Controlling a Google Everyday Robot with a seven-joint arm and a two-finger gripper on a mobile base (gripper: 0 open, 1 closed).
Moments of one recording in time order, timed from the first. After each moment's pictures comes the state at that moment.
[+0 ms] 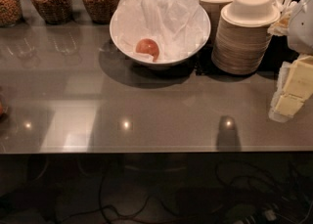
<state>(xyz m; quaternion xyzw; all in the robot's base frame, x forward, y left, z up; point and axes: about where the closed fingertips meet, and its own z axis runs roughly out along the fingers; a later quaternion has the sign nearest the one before) 0.438 -0.217 0.977 -0.60 0.78 -0.03 0.16</state>
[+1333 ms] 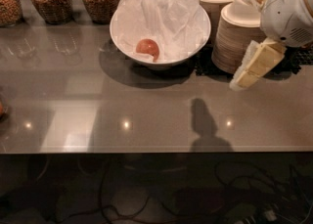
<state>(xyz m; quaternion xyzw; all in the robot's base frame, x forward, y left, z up) 0.508 -0.172 0.995 -0.62 0.70 -0.04 0.35</state>
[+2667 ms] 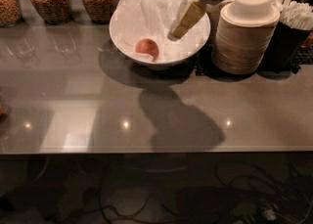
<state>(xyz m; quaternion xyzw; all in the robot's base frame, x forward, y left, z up) 0.657 -0.062 1.025 -0.64 0.61 -0.01 0.46</state>
